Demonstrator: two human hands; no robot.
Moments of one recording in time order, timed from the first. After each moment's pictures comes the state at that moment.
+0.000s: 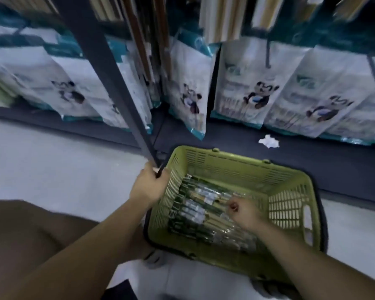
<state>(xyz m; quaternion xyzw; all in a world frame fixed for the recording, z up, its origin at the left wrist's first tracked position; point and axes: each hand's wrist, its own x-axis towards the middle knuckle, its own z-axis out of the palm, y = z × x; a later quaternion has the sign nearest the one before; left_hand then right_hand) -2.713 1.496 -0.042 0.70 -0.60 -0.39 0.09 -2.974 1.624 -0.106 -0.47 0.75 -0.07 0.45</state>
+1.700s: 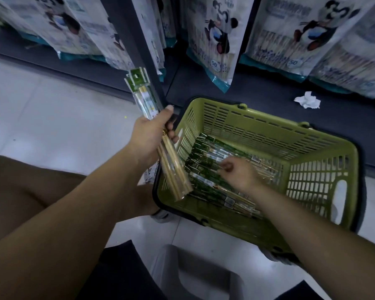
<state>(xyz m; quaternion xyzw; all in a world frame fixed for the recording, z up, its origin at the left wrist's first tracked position) -2.710 1.482 -0.031 0.61 -0.25 -0.66 0.37 -2.926 1.592 -0.139 -0.50 0.73 -0.09 0.46</state>
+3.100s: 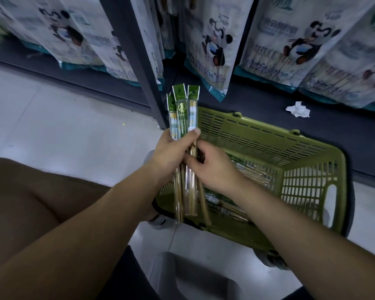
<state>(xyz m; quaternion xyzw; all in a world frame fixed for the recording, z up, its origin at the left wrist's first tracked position) -2.738 1.511 -0.038 0.60 -0.33 -0.66 0.30 -2.866 1.562 -0.035 -0.59 0.62 -0.25 0.45</state>
